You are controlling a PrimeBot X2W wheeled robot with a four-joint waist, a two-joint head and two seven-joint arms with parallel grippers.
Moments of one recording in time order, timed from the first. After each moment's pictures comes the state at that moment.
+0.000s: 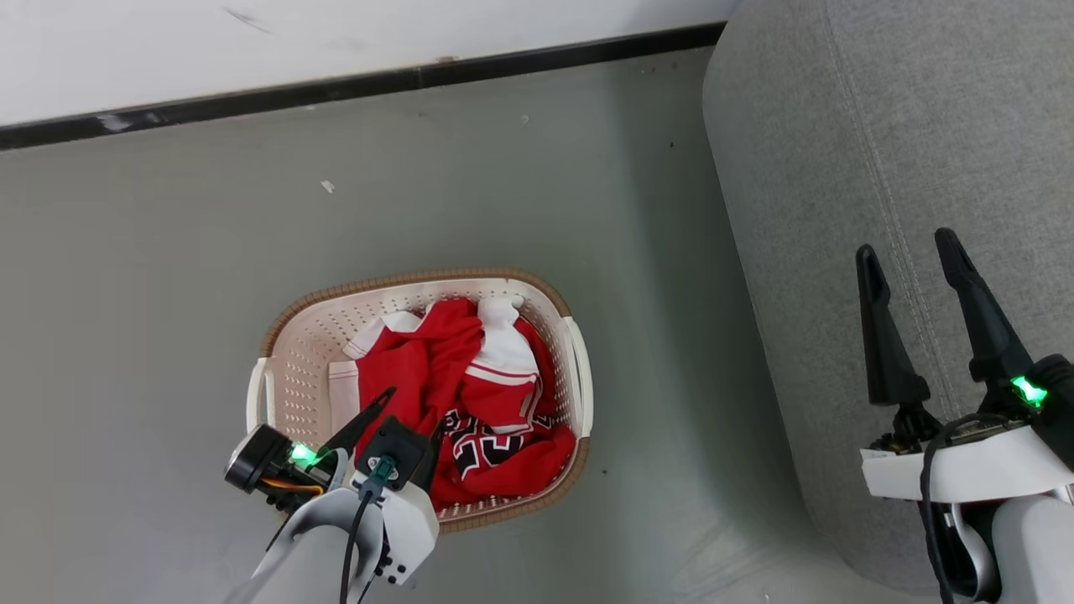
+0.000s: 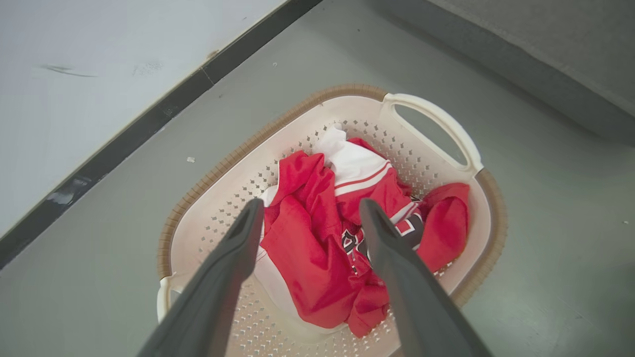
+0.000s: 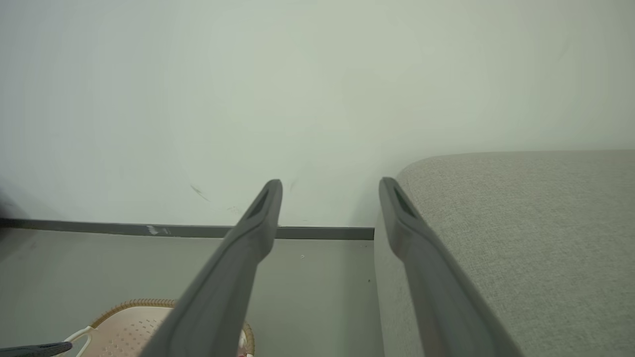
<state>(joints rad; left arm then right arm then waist) -0.45 0.05 -0.49 0.70 0.01 0.05 -0.16 -0.10 -0.04 -0.06 -0.22 0.05 0.12 -0.25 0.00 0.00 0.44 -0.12</state>
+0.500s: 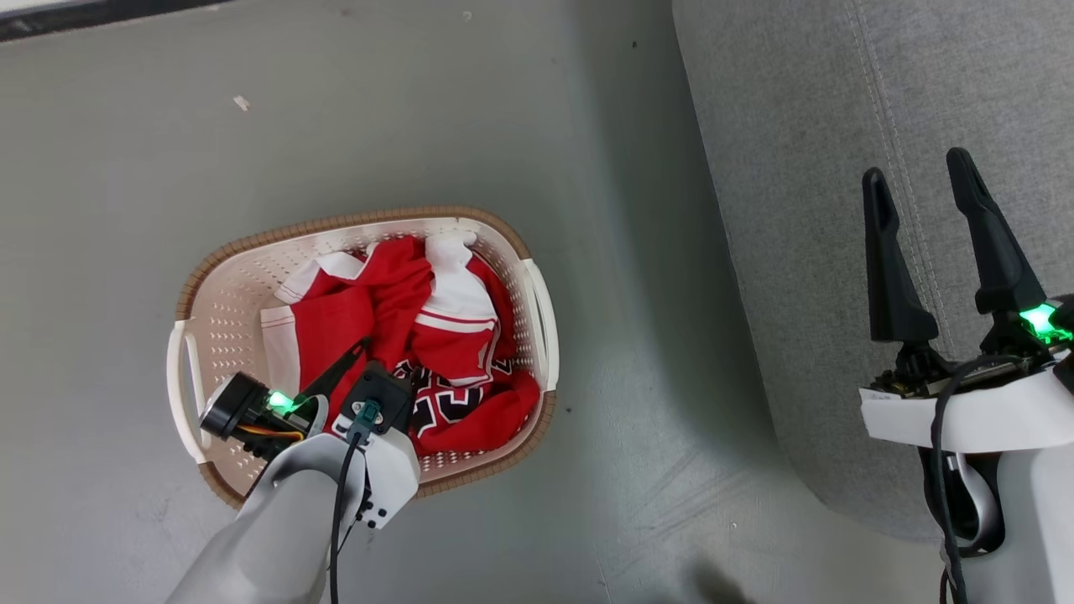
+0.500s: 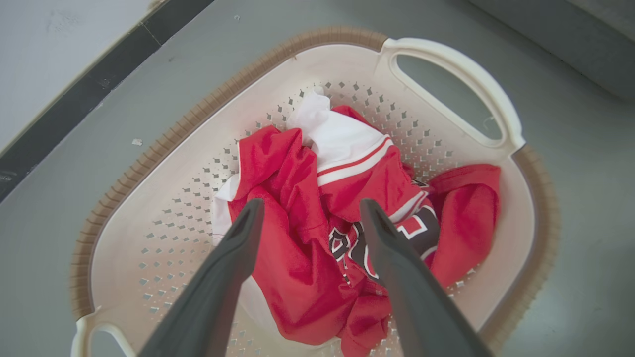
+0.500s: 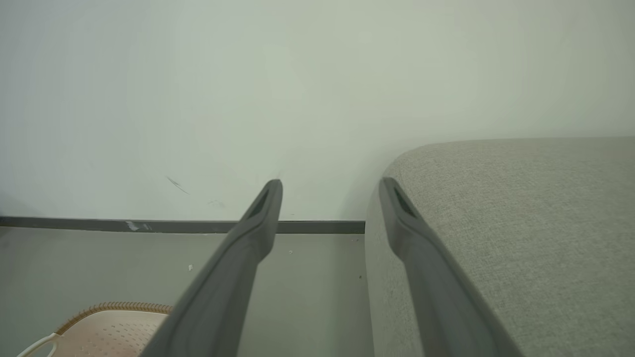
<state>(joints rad) -0.60 0.04 -0.49 0.83 0.02 0.06 -0.16 -0.23 -0.04 -0.03 -0.24 0.09 0.12 -0.26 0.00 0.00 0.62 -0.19</state>
